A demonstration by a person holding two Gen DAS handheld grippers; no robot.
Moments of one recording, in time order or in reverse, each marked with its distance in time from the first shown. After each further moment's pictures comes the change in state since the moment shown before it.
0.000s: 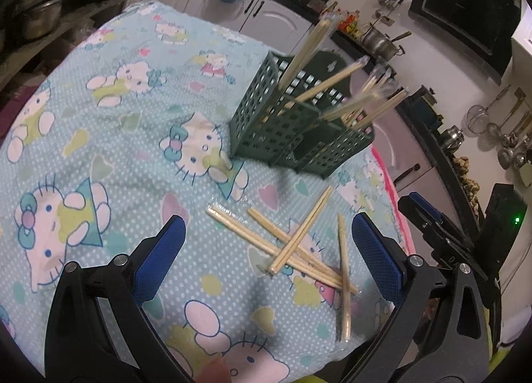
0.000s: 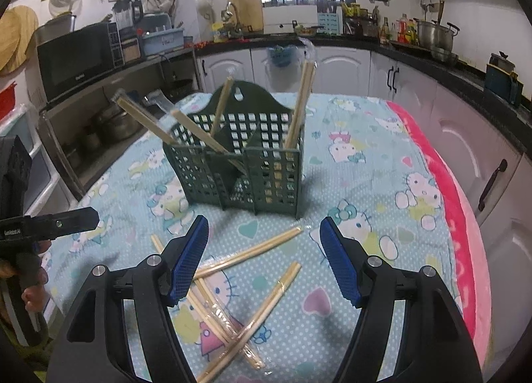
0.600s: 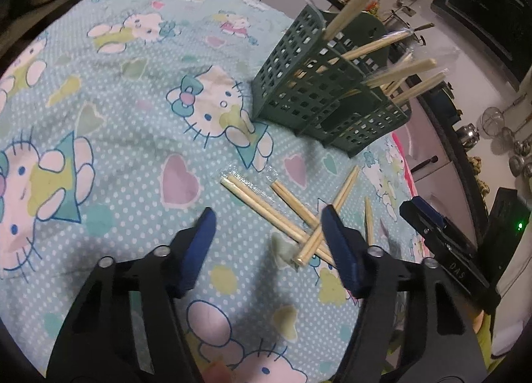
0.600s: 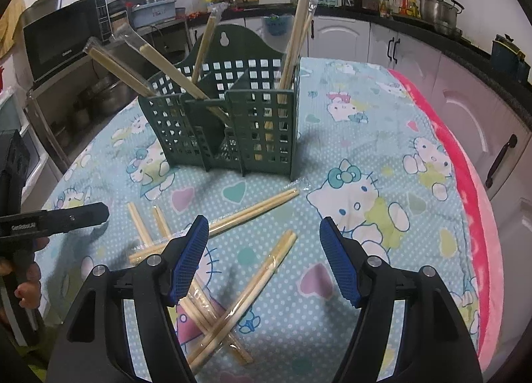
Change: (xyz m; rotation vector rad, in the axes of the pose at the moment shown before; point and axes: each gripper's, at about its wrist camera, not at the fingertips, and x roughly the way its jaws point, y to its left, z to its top) left arm 0.041 0.024 -0.015 -0.083 0.093 0.015; right arm 0.038 -0.009 -0.023 -0.001 0.123 -0.016
